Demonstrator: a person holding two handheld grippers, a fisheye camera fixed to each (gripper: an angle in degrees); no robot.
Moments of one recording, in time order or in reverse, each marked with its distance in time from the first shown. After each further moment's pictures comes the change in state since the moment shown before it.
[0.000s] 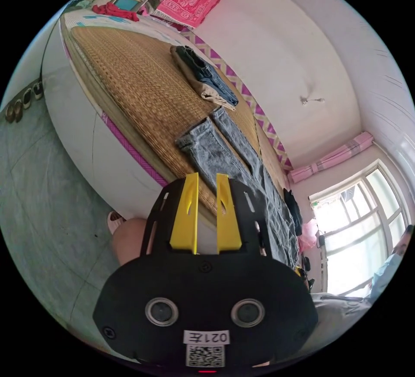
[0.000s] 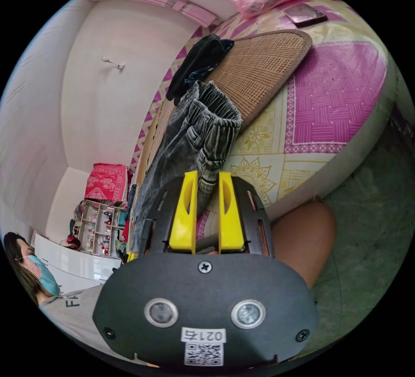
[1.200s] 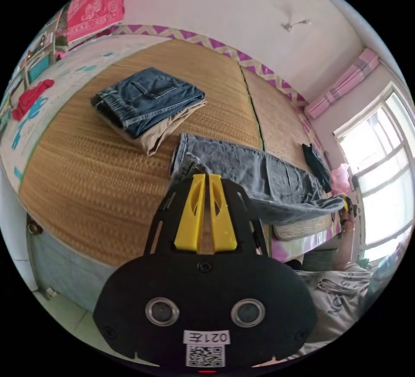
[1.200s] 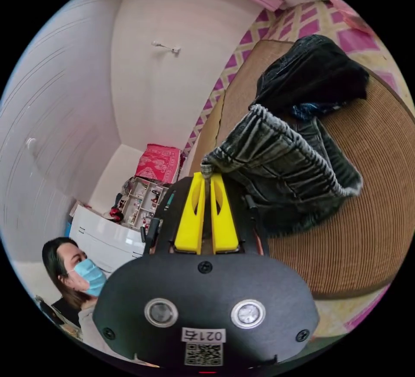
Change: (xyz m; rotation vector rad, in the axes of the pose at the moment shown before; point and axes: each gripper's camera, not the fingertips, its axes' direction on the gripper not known) left arm 0.221 -0.199 0.175 -0.350 -0.221 0.423; right arm -0.152 -0.359 0.071 -0.147 -0.371 -0.169
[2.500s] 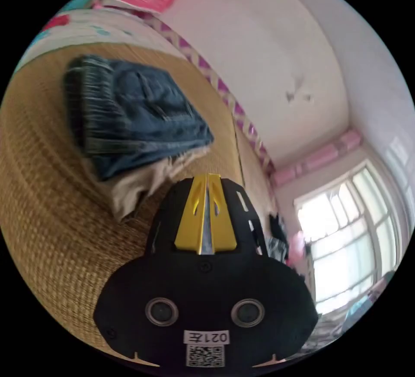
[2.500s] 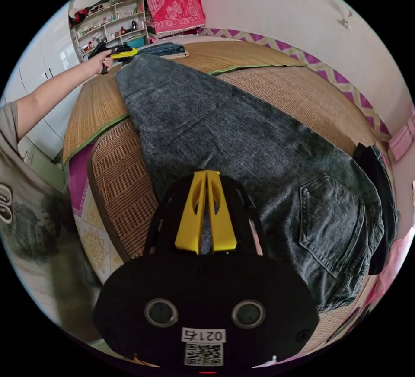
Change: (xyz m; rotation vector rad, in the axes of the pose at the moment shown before) left arm -0.199 -0.008 0.118 0.387 0.378 -0.341; right arm -0.347 -0.120 0.184 -0.618 0.618 -0.957
